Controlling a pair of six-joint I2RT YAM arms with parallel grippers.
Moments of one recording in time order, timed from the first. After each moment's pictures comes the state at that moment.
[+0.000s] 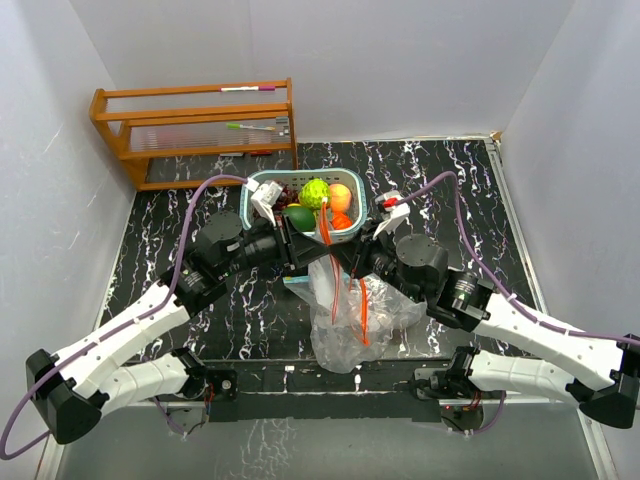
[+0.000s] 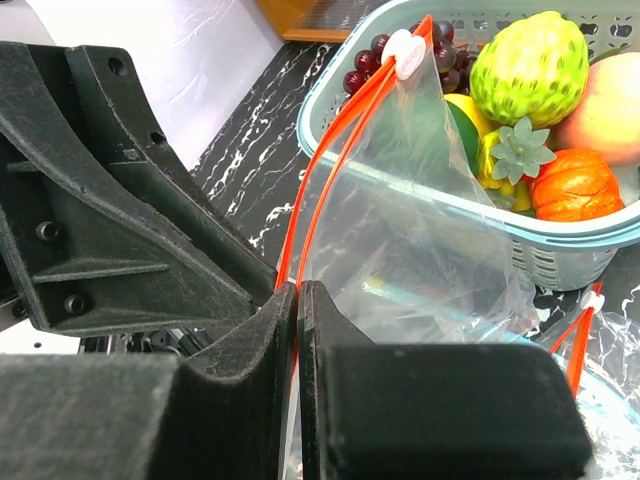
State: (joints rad) left arm -0.79 0.99 0.88 -0.03 0.33 -0.72; right arm 1.02 0.92 0.90 -0.13 0.25 0.53
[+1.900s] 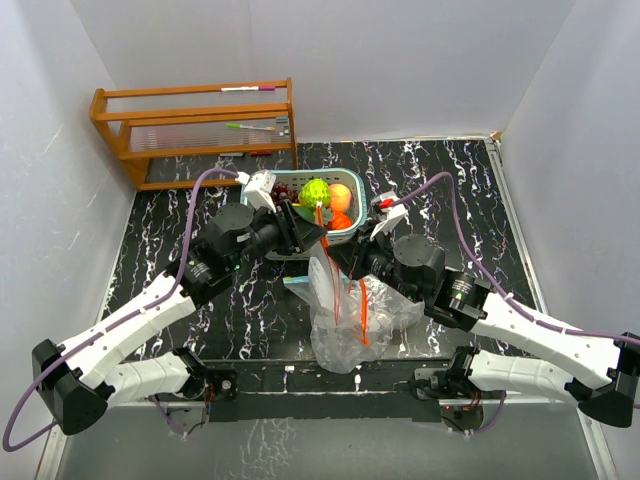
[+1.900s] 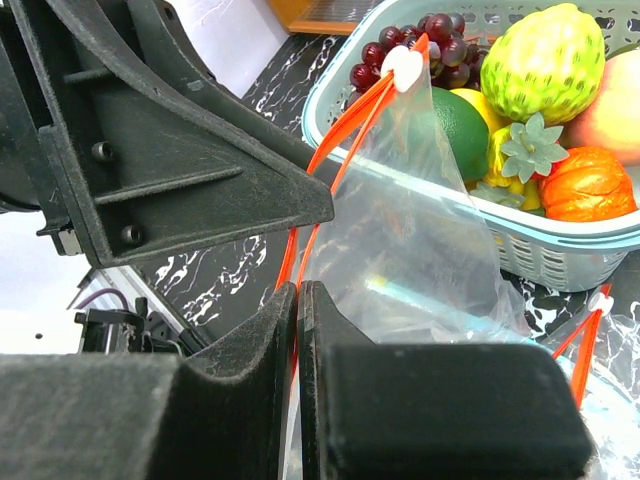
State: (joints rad) left arm -0.79 1.06 0.96 -0.13 0.06 -0.74; right arm 1.02 0.93 0.89 -0.11 0.23 0.52
